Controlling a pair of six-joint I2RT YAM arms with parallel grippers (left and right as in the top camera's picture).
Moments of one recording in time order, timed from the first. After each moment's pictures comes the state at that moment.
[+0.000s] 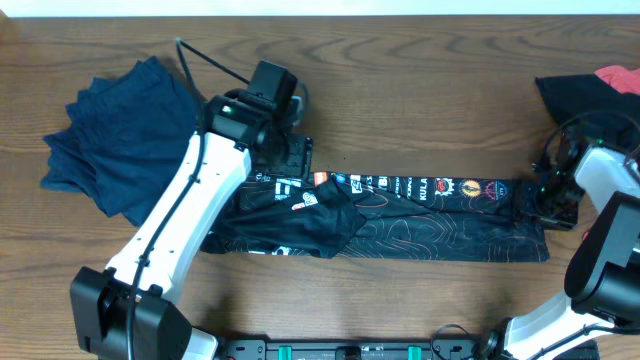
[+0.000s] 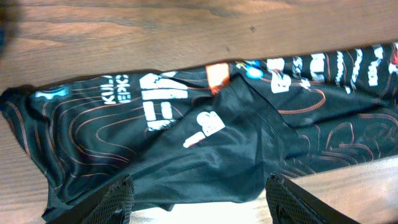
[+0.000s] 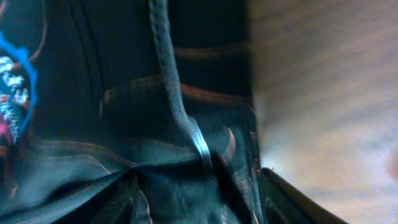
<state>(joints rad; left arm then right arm) -0.38 1.63 1.46 -1.13 0.12 -0.26 -0.38 1.84 1.07 -0.88 0.04 -0.08</state>
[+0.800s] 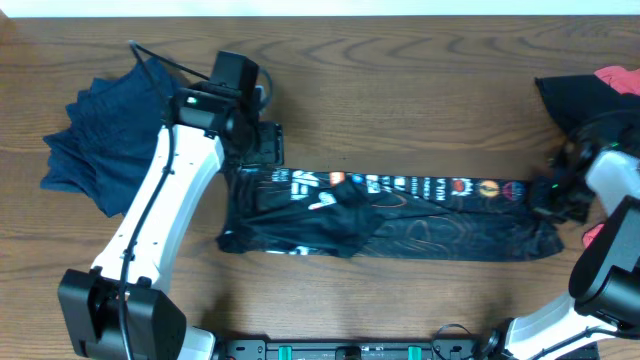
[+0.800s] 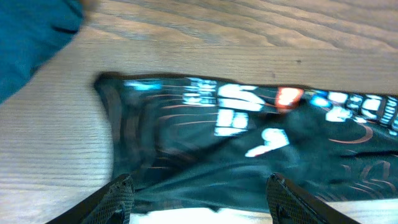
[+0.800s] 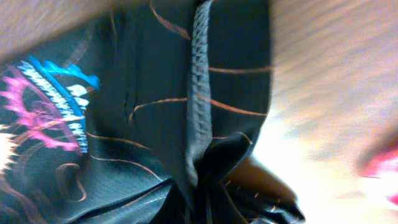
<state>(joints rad) -0.24 1.63 1.46 -1.13 0.12 -0.30 -0.45 1.83 1.13 -0.88 0.05 0.01</state>
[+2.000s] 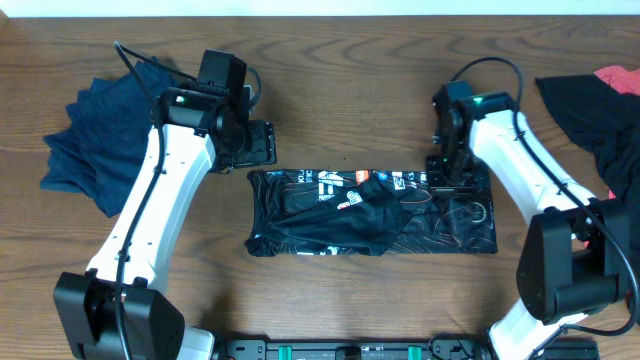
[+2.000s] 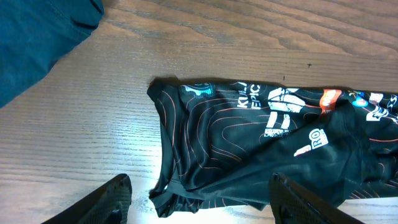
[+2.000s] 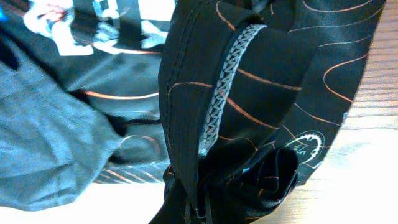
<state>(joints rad) -0.21 1.62 1.46 -1.14 0.11 -0.30 0.24 1.84 1.36 -1.23 0.00 0.27</state>
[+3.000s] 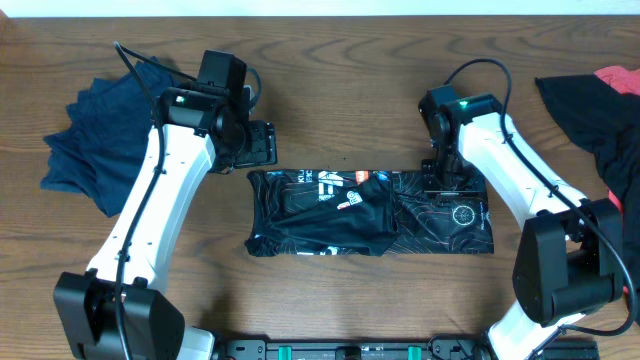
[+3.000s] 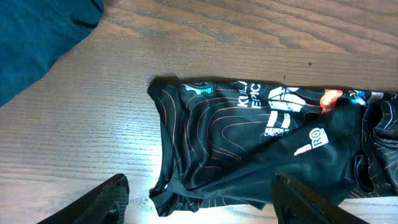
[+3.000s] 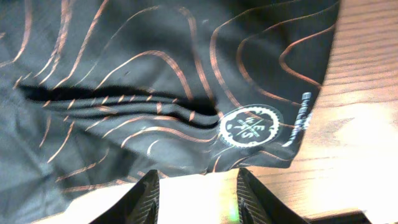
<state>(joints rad) -0.21 1.62 1.46 -1.15 0.11 -0.30 0.28 1.84 1.36 -1.26 0.10 0.38</state>
